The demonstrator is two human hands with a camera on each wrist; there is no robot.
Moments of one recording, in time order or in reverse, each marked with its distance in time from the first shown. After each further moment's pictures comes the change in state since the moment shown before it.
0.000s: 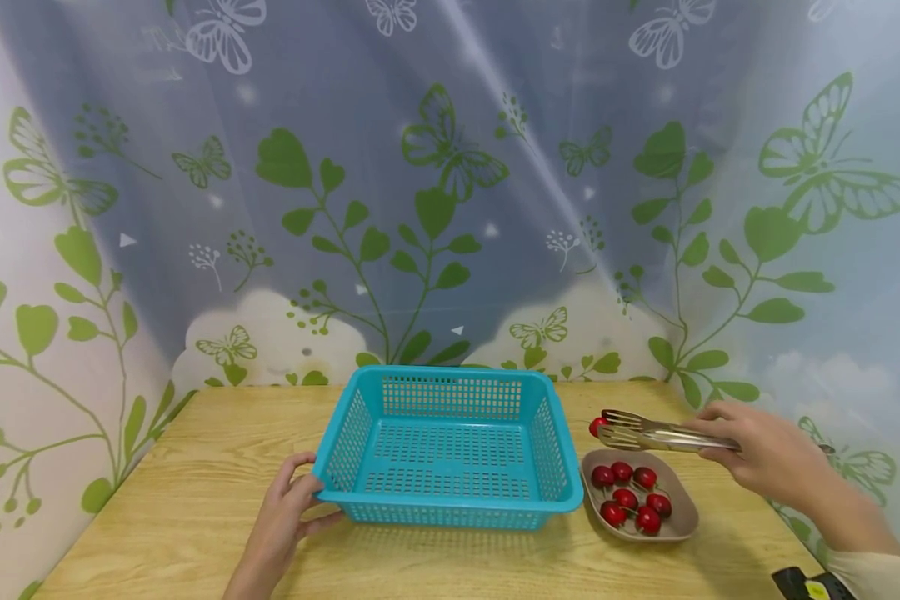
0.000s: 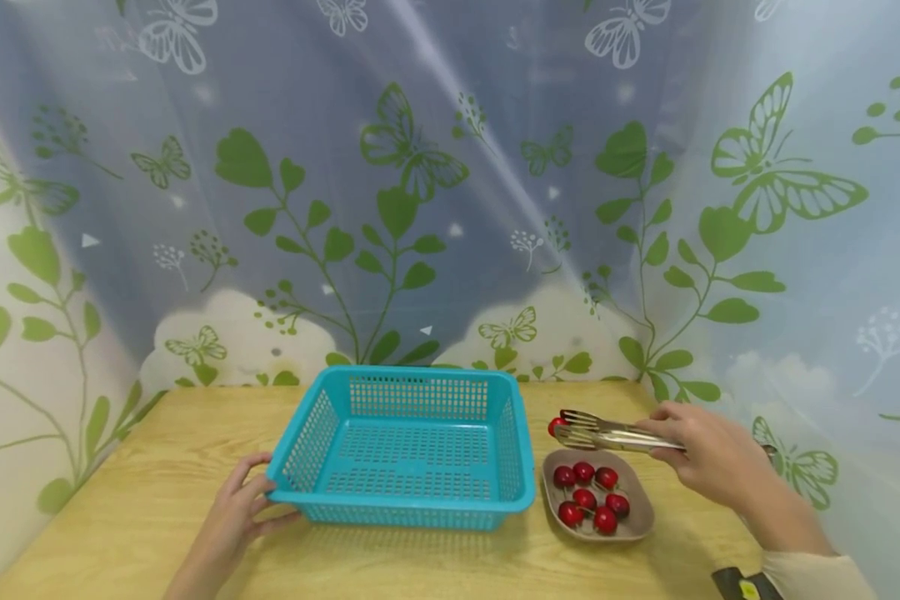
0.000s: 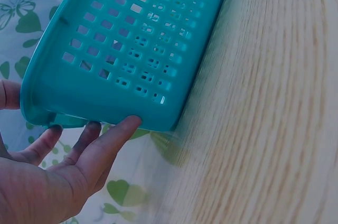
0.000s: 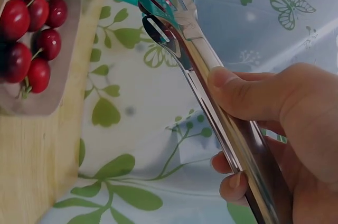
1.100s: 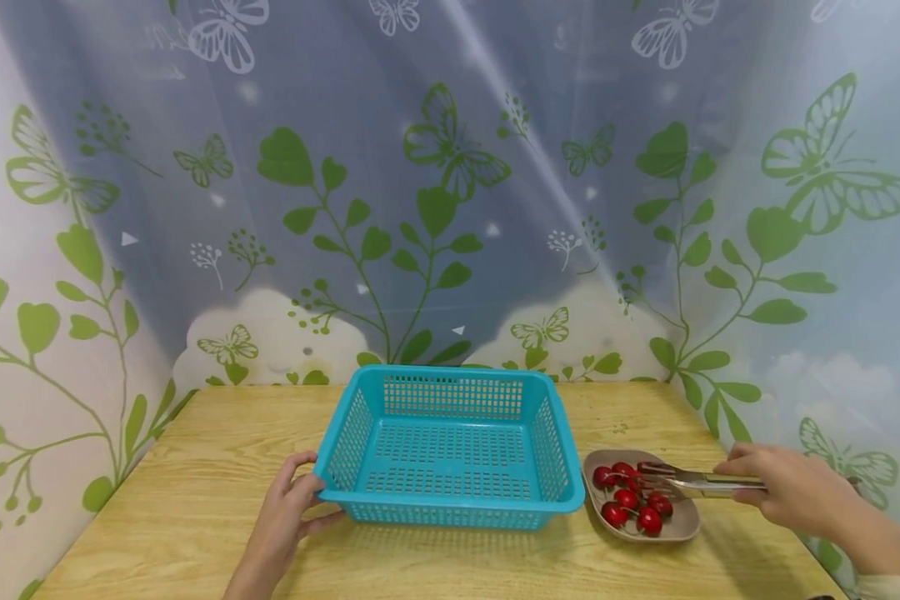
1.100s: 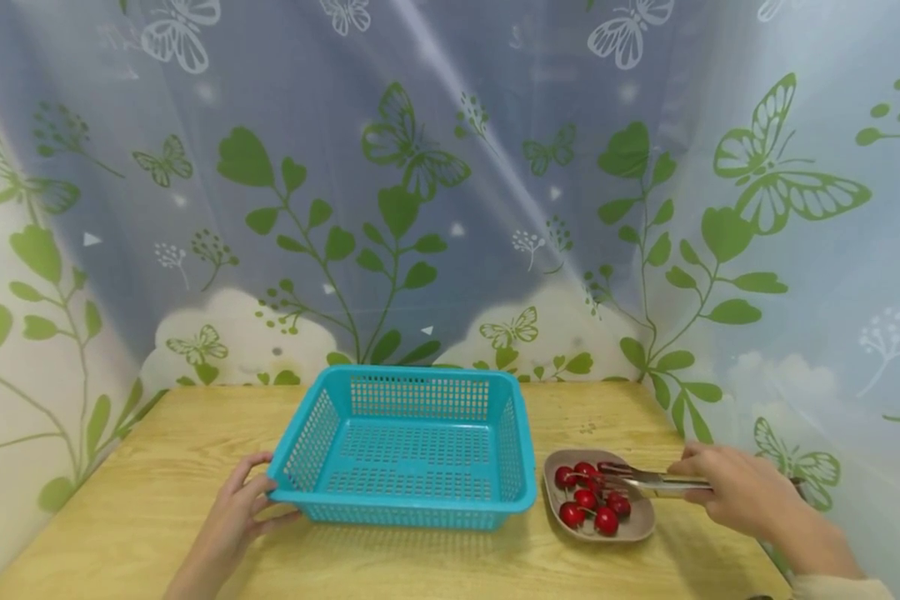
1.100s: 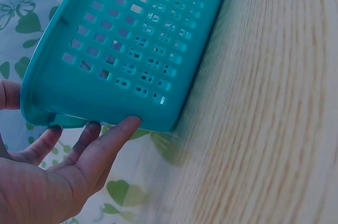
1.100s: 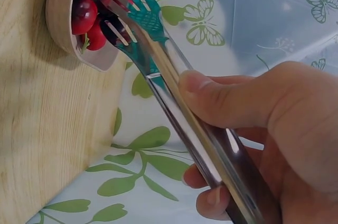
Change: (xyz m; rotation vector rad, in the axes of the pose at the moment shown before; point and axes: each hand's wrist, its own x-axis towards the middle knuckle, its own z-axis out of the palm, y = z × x) left_hand 0.000 0.001 0.000 0.002 0.005 -0.006; right_hand -0.032 0.026 0.011 0.117 -0.460 0.201
